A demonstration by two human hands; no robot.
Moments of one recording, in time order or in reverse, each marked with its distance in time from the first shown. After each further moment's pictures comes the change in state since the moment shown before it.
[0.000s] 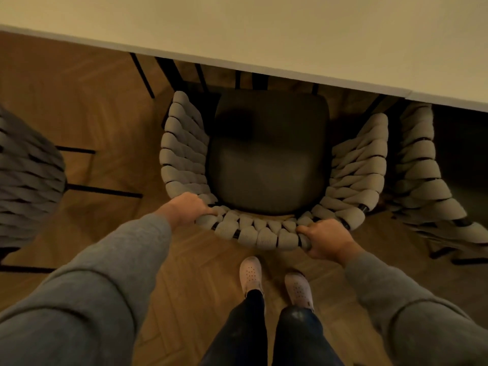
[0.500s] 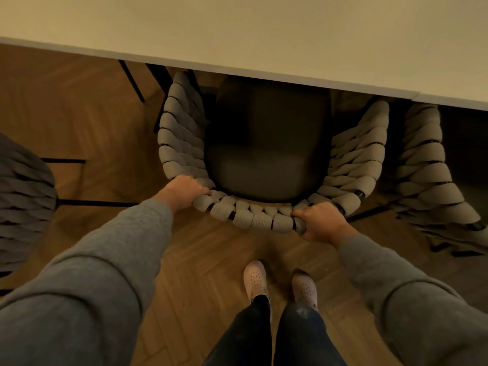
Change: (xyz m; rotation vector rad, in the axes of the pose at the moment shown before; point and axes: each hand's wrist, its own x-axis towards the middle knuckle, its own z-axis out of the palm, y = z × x) left_hand 0.026 -0.070 -0.022 0.004 0.025 -0.133; right_hand 0.063 -0.003 -0.039 0.045 -0.026 0.106
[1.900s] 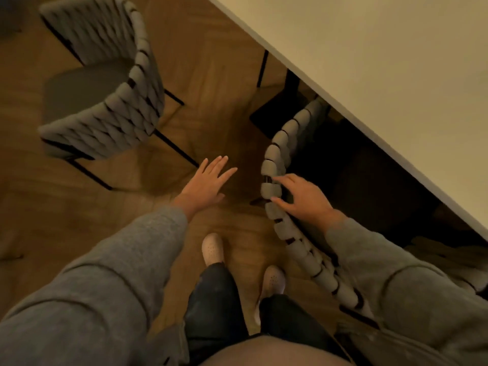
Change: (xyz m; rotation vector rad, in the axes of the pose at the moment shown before) left_hand -0.103 -0.058 0.085 -0.609 0.253 -0.616; right_hand 0.180 -0.135 -0.165 0.209 0.071 -0.481
